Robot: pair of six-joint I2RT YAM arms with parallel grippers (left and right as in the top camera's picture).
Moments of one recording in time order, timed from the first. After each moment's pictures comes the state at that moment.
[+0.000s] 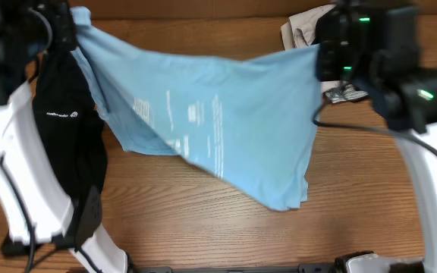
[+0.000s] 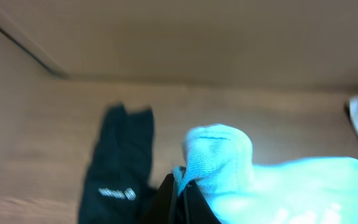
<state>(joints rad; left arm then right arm) 0.10 1.91 2.84 -1.59 0.02 0.01 0.22 1.49 1.87 -1.05 -0.02 0.16</state>
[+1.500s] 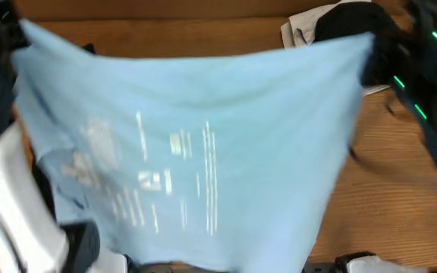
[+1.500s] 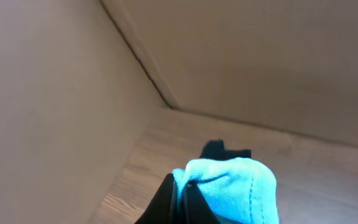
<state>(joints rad) 0.10 1.75 2.59 -1.30 -0.43 0.06 0.19 1.44 2.04 -1.13 0.12 0.14</state>
